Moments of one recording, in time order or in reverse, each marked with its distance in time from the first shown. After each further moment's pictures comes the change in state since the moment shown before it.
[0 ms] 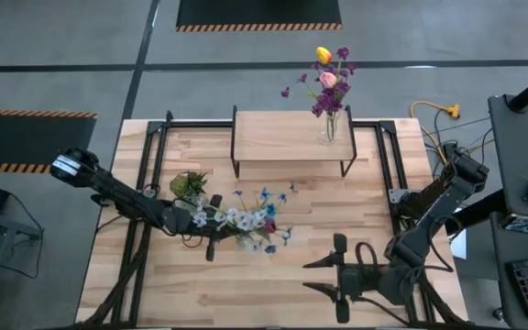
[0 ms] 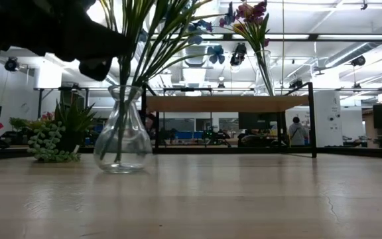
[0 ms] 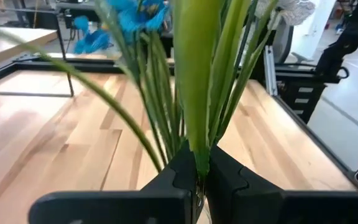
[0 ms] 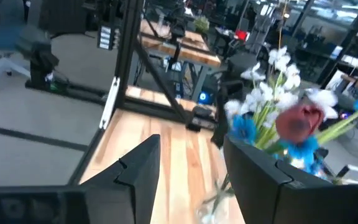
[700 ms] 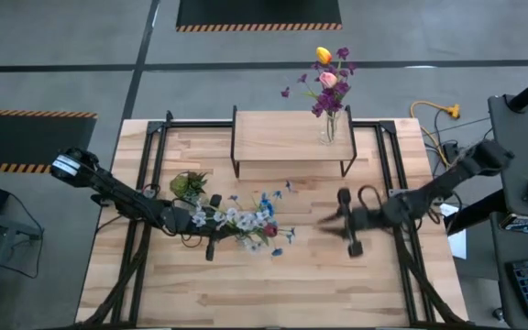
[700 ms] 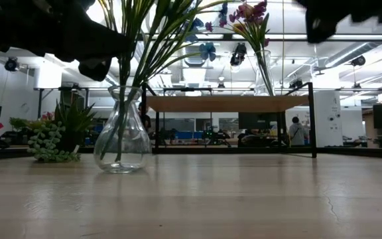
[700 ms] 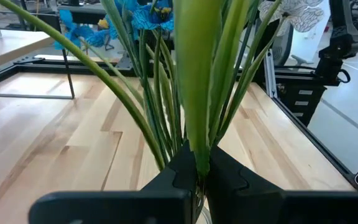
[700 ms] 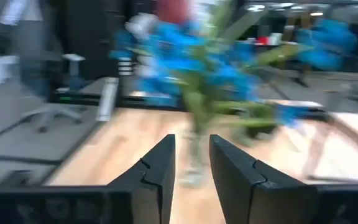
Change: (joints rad) left arm 0.000 0.000 -0.009 0.020 -0.003 0.002; right arm -0.350 -0.493 -0.827 0.534 -0.501 0.065
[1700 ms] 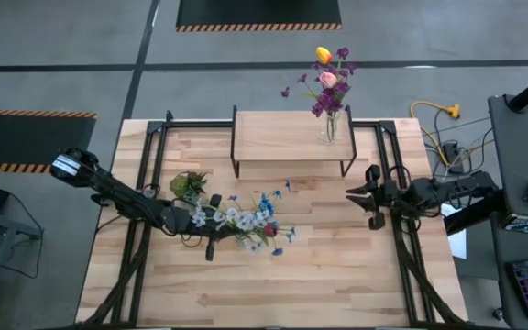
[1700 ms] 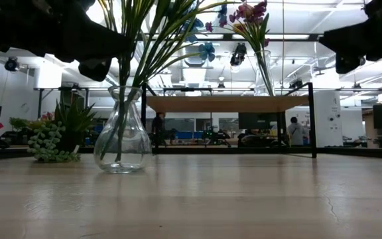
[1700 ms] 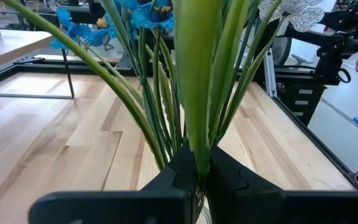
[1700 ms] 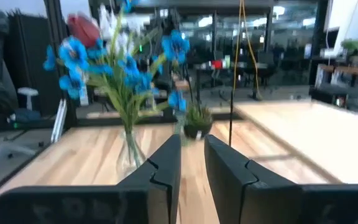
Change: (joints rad) left arm 0.000 0.000 -0.001 0.000 0.001 0.002; right arm -0.240 -1.013 -0.283 -0.589 -0.052 -0.006
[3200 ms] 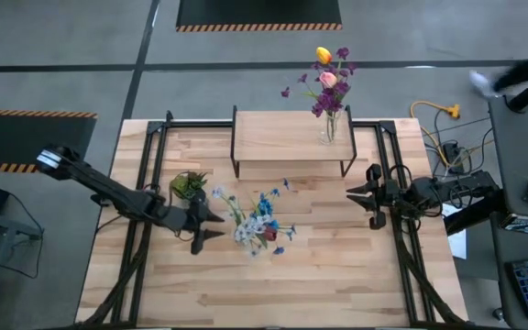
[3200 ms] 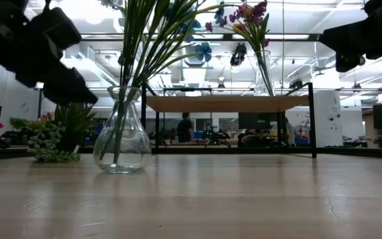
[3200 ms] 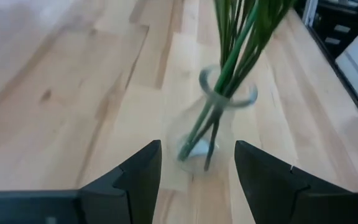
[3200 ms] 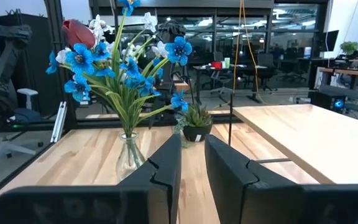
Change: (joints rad) left arm -0.002 -0.301 -0.055 -0.608 0.021 -0.277; right arm 0.001 0.015 0.019 -0.013 0.001 -0.002
